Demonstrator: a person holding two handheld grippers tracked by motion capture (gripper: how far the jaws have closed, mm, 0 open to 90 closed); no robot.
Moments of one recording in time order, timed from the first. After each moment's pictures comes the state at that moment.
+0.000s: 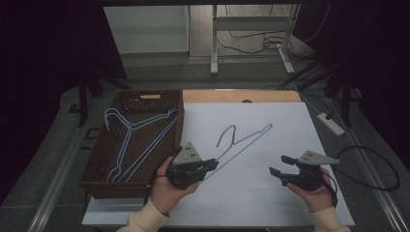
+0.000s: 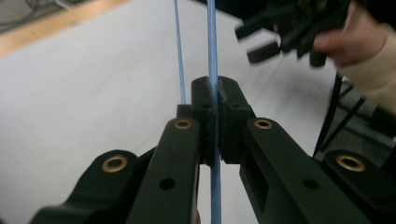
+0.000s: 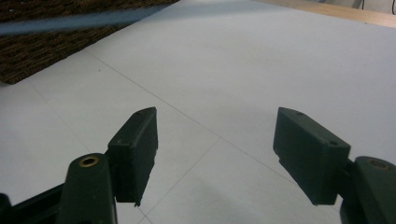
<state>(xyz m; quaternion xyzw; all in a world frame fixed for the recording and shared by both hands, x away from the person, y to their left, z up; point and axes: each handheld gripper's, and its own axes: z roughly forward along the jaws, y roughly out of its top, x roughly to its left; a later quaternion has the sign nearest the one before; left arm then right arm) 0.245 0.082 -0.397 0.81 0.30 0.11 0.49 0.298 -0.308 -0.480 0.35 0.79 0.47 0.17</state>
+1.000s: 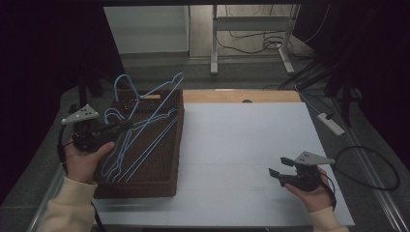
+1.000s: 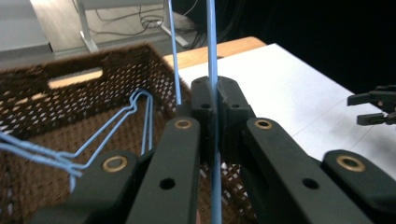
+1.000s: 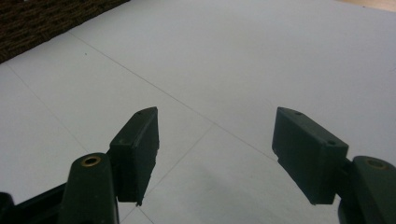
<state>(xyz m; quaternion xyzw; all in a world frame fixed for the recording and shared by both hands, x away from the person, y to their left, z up) 0.278 0.282 -0.361 0.72 0.45 0.17 0.50 0.299 -0.304 -0.486 0.36 0.81 0.44 0.17</state>
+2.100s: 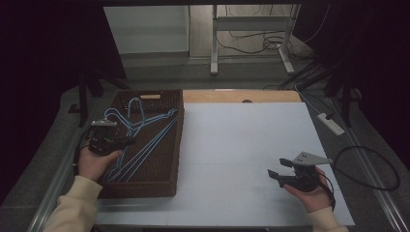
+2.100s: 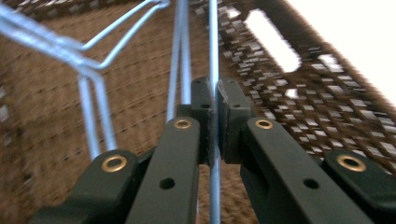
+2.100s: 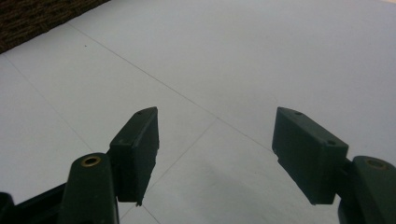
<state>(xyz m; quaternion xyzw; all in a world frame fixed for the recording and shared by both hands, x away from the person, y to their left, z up) 0.319 0.289 -0.437 0.75 0.53 0.10 0.37 0.299 -0.301 -0.487 0.36 0.81 0.43 0.17</state>
